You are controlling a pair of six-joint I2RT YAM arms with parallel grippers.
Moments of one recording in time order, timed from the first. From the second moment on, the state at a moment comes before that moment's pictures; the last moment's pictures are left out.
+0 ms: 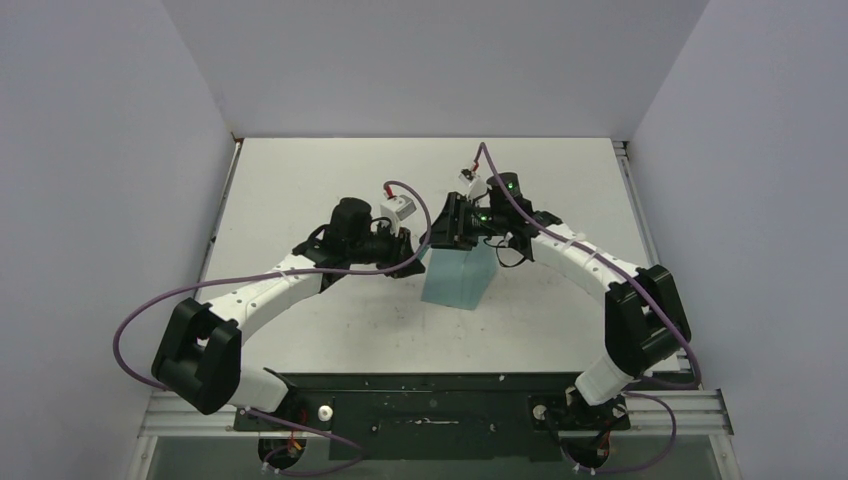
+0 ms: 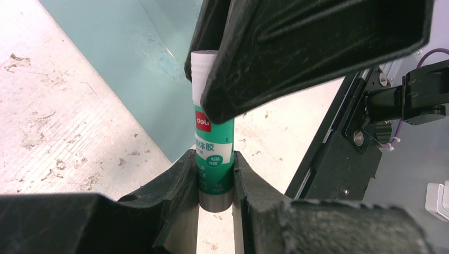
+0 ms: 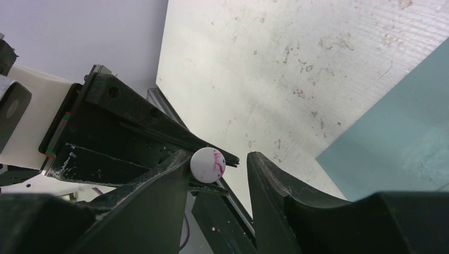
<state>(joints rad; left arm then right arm) -0.56 1.40 0.90 -0.09 0.56 -0.23 0.49 1.59 1.11 -0.11 -0.68 0.72</state>
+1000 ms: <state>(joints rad) -0.56 1.40 0.90 -0.12 0.59 -0.22 0.47 1.58 1.10 -0.06 -0.74 0.75</state>
